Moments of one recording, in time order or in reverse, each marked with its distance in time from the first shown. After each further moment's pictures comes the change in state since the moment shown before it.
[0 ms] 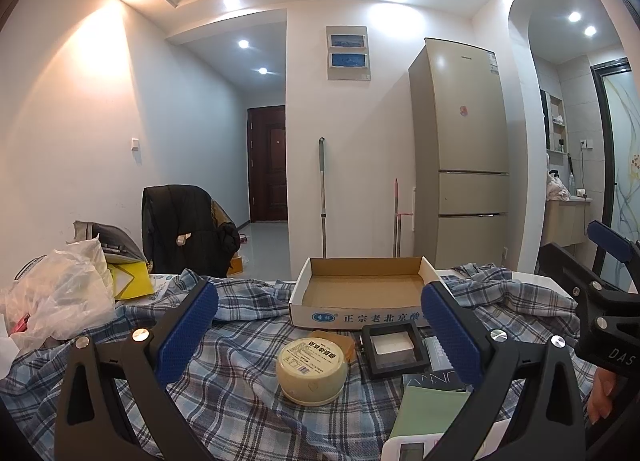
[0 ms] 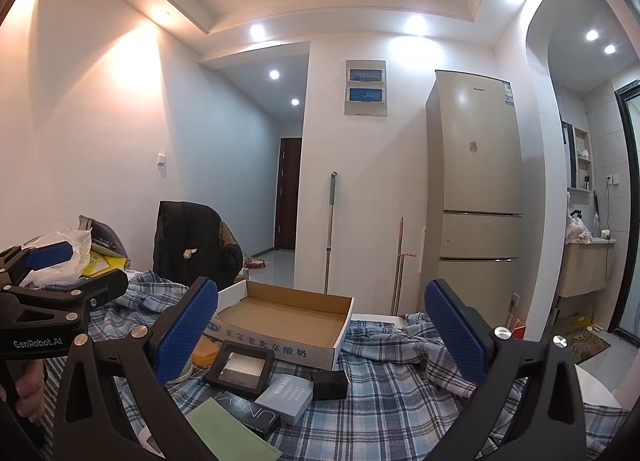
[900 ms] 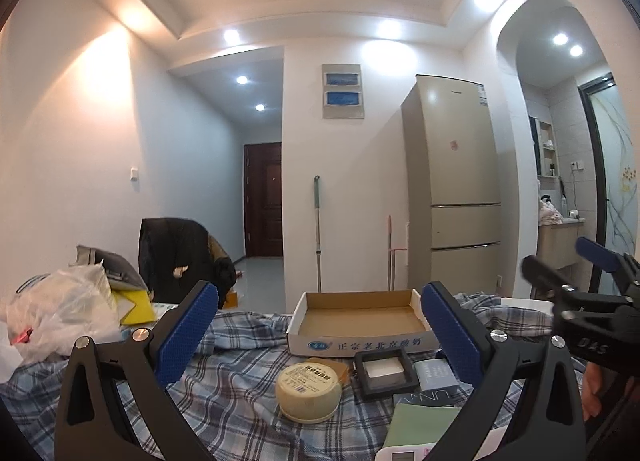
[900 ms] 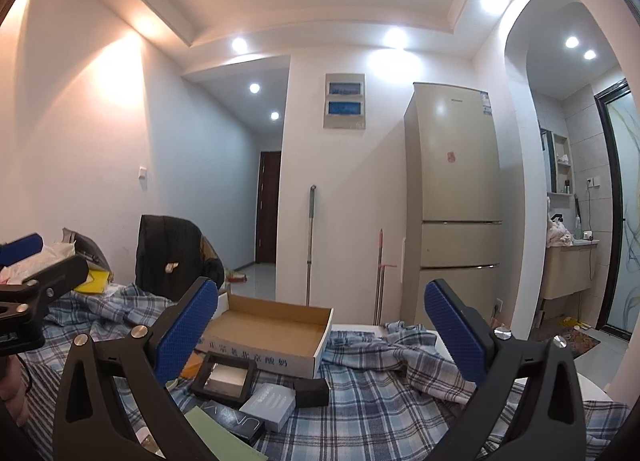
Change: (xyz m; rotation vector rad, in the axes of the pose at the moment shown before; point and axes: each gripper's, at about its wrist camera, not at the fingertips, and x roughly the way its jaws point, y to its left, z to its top) left arm -0.033 -0.002 0.000 0.026 -0.146 -0.027; right arm -0.009 -0.005 0.006 0.016 -0.037 -0.078
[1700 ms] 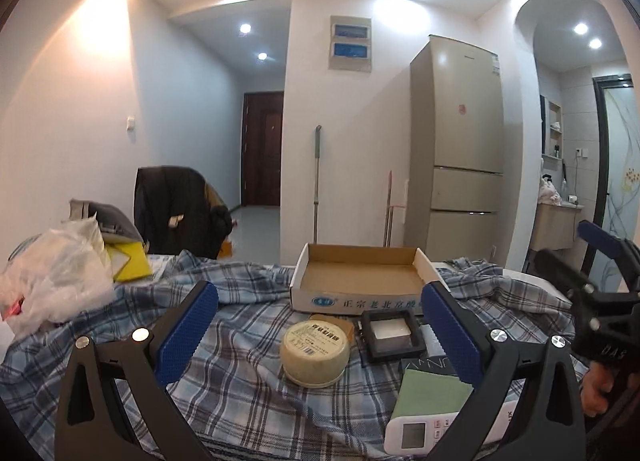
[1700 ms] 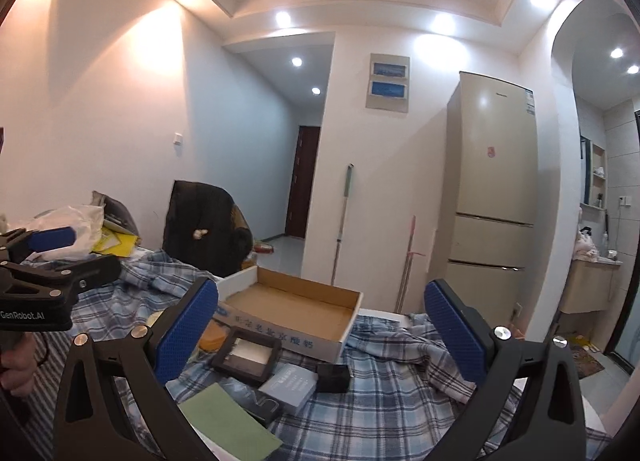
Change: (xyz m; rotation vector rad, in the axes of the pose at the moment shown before) left arm 0.023 0.020 0.000 -0.075 0.206 -0.012; right arm 0.007 0.011 0.005 -0.101 0.095 0.113
